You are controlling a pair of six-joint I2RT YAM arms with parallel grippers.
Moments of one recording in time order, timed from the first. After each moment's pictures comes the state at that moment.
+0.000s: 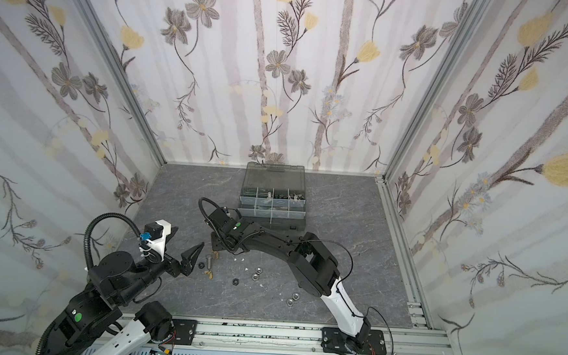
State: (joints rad) left arm -0.63 0.30 0.70 -0.60 -0.11 -0.10; right arm 1.09 2.21 1.79 -0.55 0.03 0.73
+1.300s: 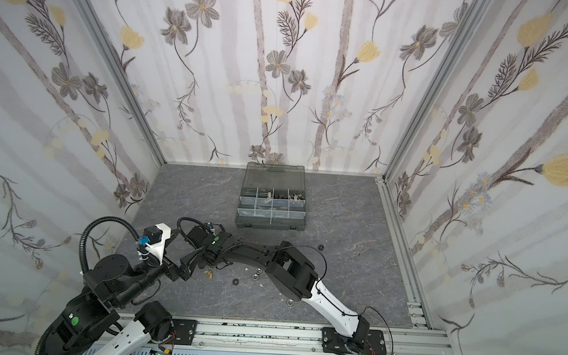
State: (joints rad) left arm -0.63 0.26 0.69 -0.60 -0.03 -0.08; right arm 1.17 2.44 2.02 -0.66 0.09 0.77
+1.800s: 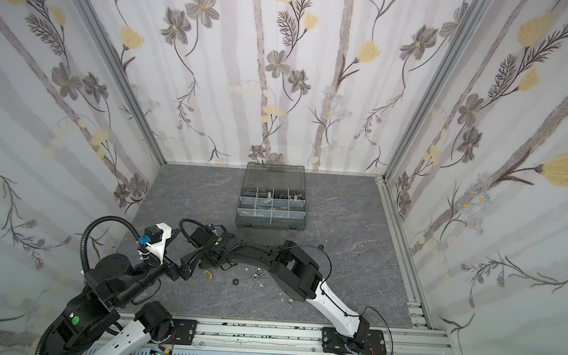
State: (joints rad) left arm -0.63 0.27 0.69 -0.60 -0.04 -0.08; right arm 1.17 2.36 1.91 -0.69 0.12 0.67
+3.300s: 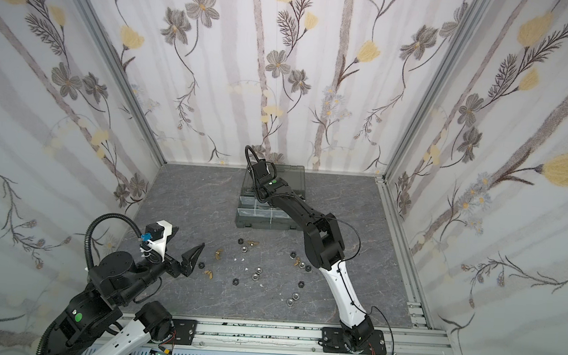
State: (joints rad) left arm -0.63 0.29 0.69 -0.60 -0.10 -0.09; right arm 0.67 2.39 2.18 -0.62 0.37 0.26
